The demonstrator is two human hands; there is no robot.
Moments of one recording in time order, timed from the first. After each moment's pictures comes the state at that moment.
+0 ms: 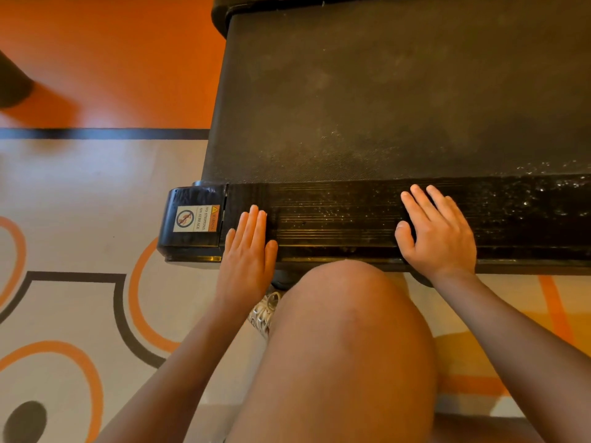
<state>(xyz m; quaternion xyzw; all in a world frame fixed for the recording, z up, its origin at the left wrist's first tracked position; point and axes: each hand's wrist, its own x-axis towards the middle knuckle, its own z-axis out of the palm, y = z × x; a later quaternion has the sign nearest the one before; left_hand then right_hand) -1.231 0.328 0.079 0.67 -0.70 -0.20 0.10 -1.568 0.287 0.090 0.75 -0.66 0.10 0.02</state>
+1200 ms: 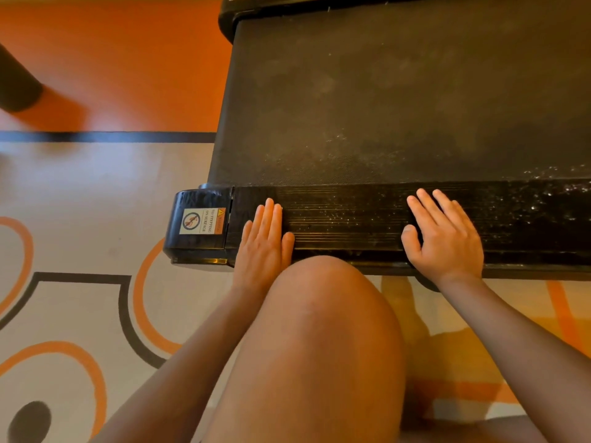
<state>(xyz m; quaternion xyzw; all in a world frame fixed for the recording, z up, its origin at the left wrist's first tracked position) -1.244 0.303 0.073 0.66 -0.71 -0.21 0.09 -1.568 0.288 0.089 0.75 -0.65 0.11 0.03</state>
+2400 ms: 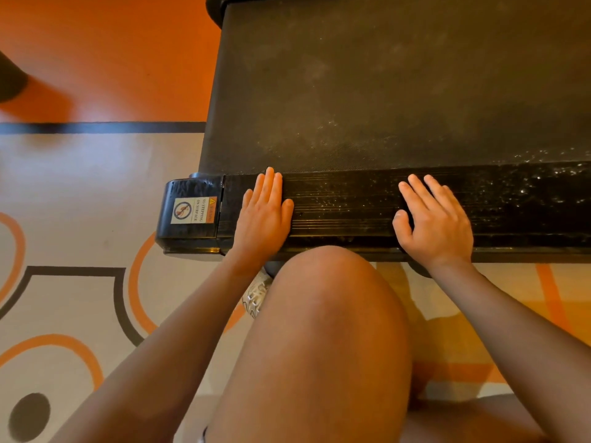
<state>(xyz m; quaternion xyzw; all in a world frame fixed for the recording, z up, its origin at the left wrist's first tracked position) -1.257 0.262 0.078 0.66 -0.72 -0.21 0.08 -1.568 0.287 0.089 0.74 -0.66 0.12 0.03</state>
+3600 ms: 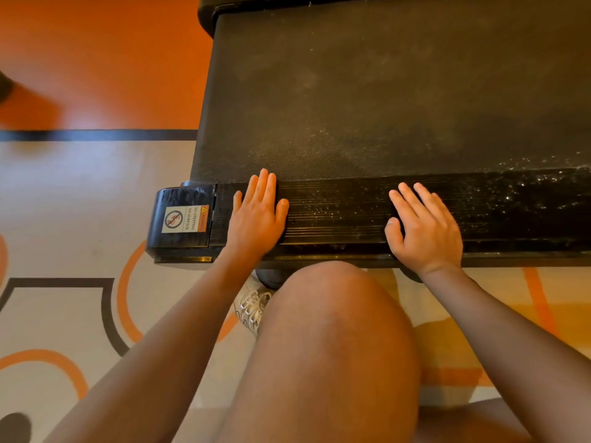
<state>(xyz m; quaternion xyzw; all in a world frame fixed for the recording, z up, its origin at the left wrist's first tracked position) -1.257 0.242 0.078 0.66 -0.72 -0.21 0.06 -1.570 0.288 0.085 0.75 -0.65 0.13 0.04</state>
